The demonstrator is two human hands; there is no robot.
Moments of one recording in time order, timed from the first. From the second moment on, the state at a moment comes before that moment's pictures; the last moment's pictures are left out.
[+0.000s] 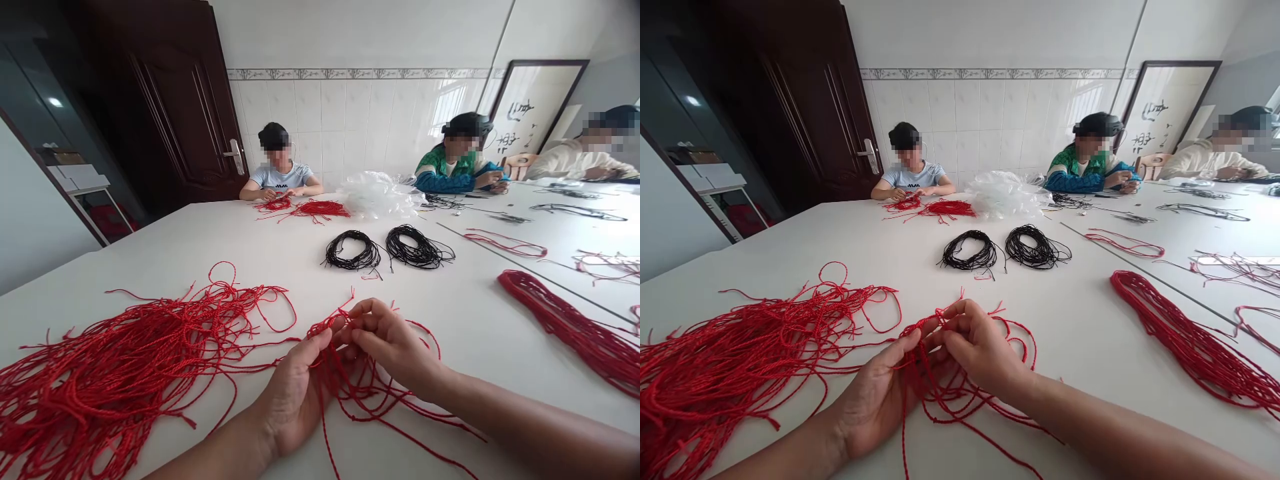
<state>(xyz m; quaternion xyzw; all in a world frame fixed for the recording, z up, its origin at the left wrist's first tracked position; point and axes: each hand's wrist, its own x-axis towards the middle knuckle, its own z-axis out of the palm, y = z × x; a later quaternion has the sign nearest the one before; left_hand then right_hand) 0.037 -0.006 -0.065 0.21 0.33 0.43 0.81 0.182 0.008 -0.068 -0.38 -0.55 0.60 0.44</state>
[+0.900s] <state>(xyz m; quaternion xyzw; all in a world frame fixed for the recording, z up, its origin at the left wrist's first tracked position) 0.034 -0.002 -0.066 0.22 0.27 0.40 0.85 0.177 0.003 -0.075 -0.38 -0.61 0.55 0.44</state>
